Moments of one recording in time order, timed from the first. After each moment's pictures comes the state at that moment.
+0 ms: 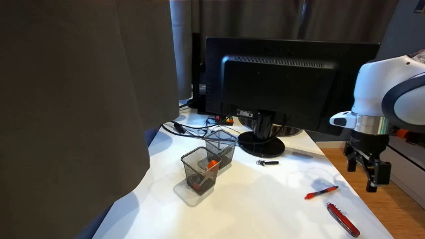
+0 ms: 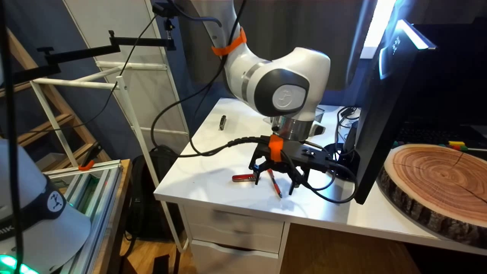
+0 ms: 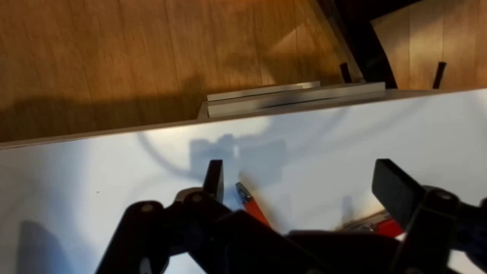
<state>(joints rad) 0.03 0.49 0.03 -2.18 -0.16 2.48 -0.83</state>
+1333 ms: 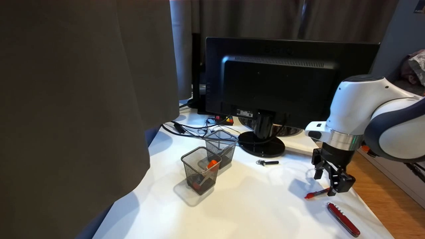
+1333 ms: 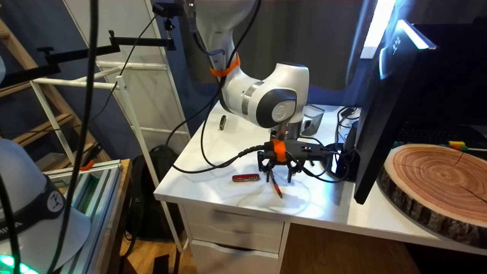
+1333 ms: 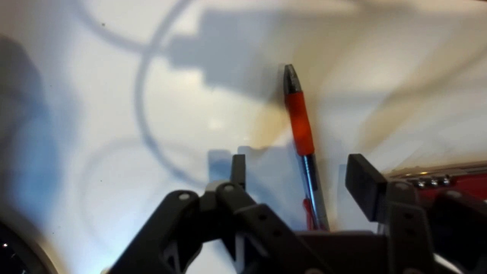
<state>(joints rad) 0.06 0.64 0.09 -2.10 -0.30 2.70 -0.84</state>
